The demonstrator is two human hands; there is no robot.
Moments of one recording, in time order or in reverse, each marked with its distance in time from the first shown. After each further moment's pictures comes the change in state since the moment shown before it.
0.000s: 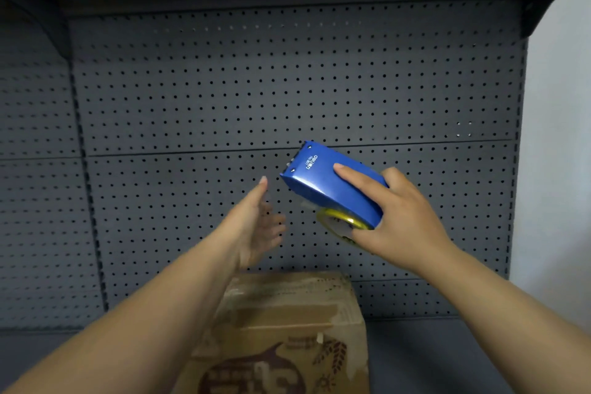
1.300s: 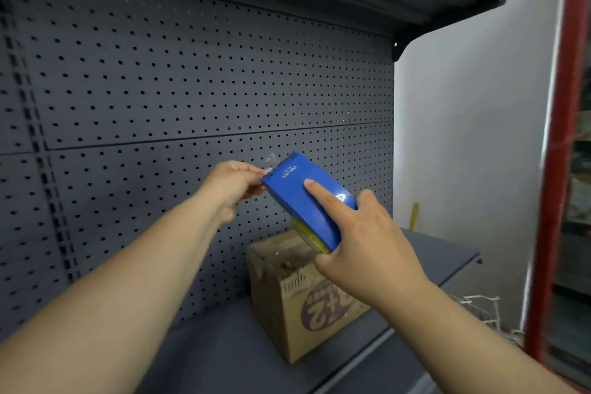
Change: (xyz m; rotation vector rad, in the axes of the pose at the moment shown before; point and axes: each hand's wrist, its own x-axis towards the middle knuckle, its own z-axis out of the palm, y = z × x) left_hand -0.002 0.060 -0.163 0.361 -0.435 0.347; right_hand -0.040 -0.313 0.064 -0.450 -0.041 0.542
